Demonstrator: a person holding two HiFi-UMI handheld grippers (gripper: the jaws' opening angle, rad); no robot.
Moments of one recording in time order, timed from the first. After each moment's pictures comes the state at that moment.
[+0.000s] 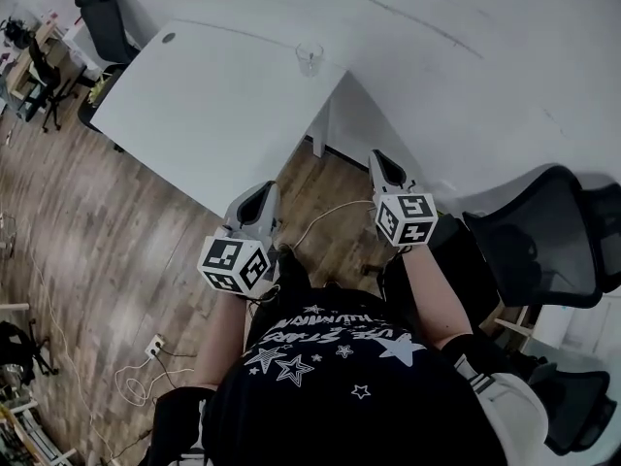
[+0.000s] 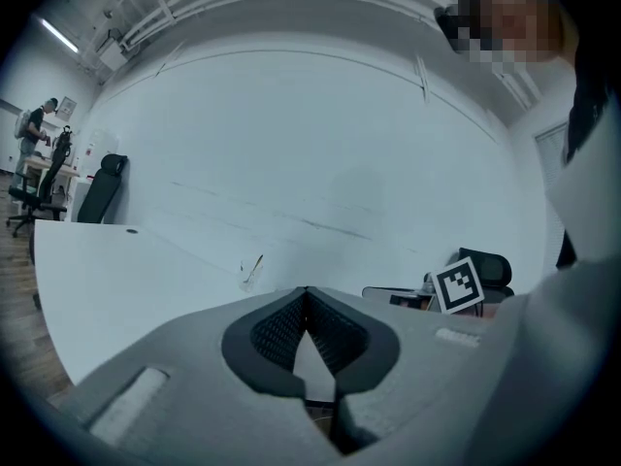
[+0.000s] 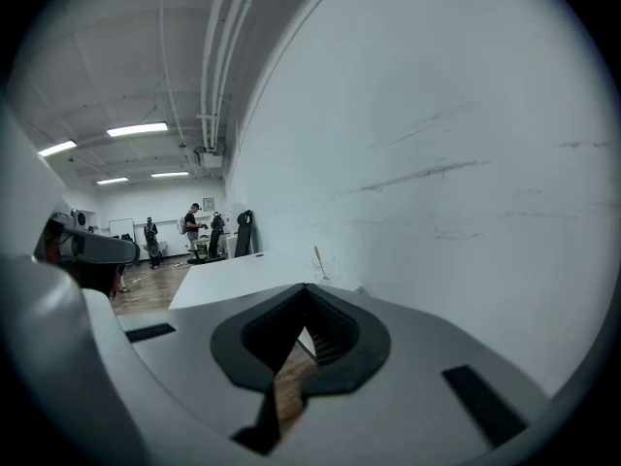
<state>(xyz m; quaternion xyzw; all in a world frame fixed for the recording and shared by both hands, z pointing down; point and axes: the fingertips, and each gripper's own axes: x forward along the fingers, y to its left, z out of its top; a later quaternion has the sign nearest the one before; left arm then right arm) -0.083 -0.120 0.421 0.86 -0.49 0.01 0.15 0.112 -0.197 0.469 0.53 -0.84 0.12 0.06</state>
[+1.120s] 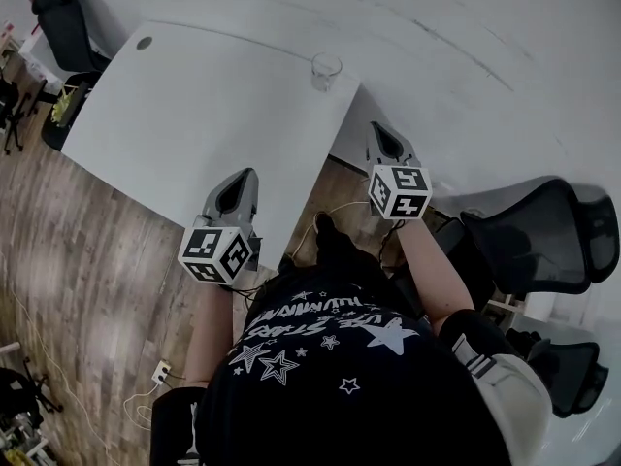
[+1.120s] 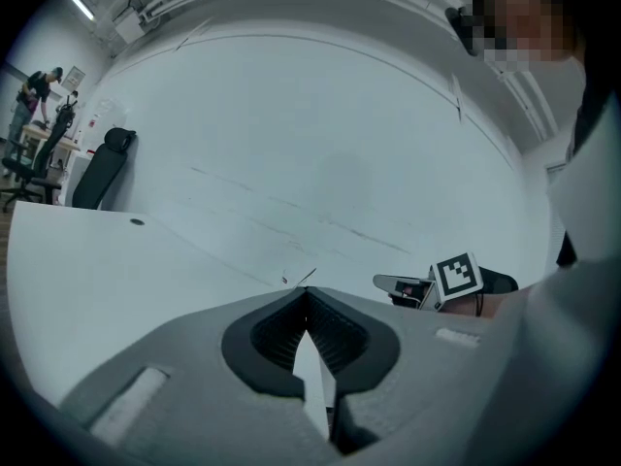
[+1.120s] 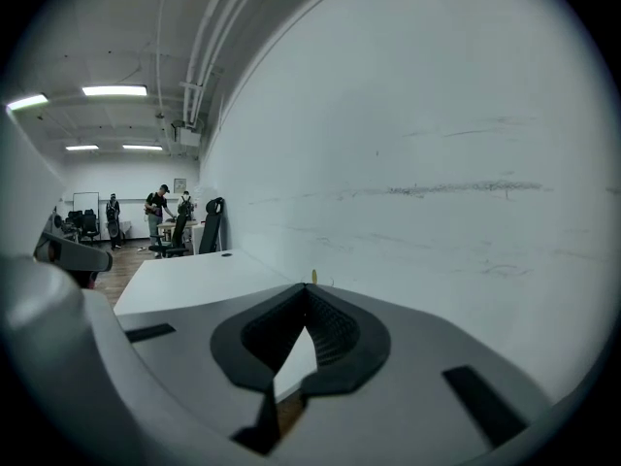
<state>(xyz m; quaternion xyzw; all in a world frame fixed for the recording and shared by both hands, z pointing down) -0.217 -0.263 0.439 0.86 -0.47 0.00 0.19 0.024 -0.341 0.450 0.61 -0.78 0.09 0.11</state>
